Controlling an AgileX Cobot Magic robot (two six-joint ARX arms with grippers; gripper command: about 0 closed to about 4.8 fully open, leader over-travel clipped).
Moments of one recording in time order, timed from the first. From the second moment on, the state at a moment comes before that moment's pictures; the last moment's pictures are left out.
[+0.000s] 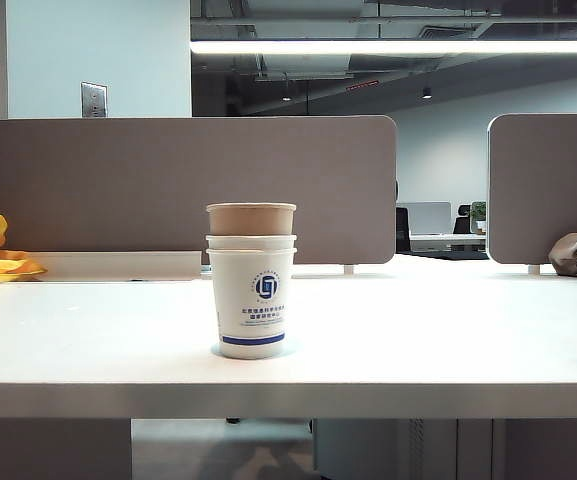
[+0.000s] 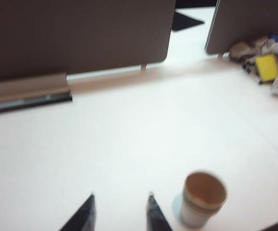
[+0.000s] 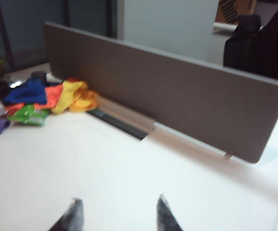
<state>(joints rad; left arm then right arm) -0.20 0.73 1.27 -0.78 0.20 0.03 0.30 1.05 1.70 -0.74 -0.34 -0.11</state>
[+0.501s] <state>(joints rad) -0.22 0.53 0.79 -0.88 0.15 0.04 0.25 0.80 1.27 -0.81 -0.34 -0.11</state>
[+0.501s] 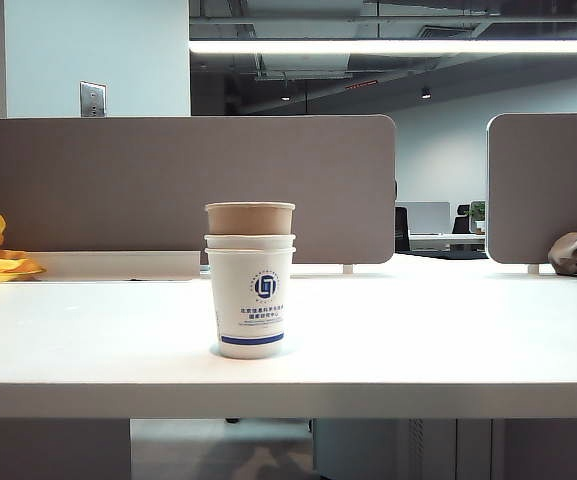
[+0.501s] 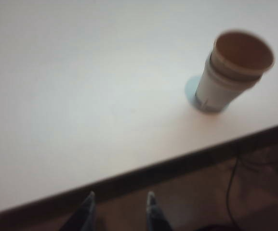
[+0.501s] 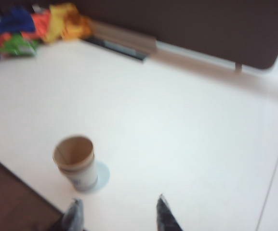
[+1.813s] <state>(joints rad) -0.21 0.57 0.80 -0.79 0.15 0.04 0.24 0.85 1.27 -0.96 -0.31 -0.11</state>
